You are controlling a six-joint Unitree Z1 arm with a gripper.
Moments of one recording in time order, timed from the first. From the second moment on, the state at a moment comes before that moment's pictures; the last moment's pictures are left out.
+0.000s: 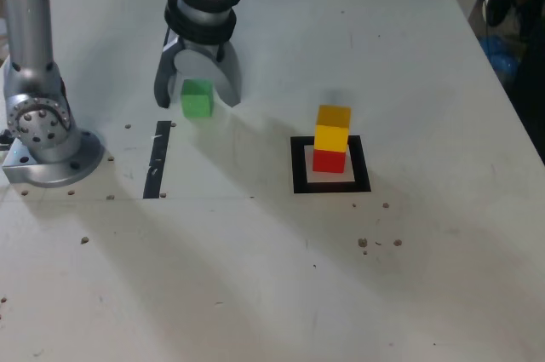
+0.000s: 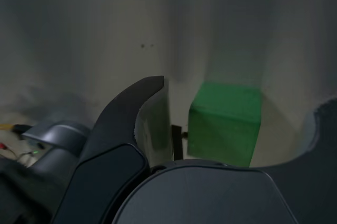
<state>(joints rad) 0.37 1.81 -0.95 1.00 0.19 0.32</state>
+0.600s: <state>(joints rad) 0.38 1.81 -0.96 0.96 0.21 0.34</state>
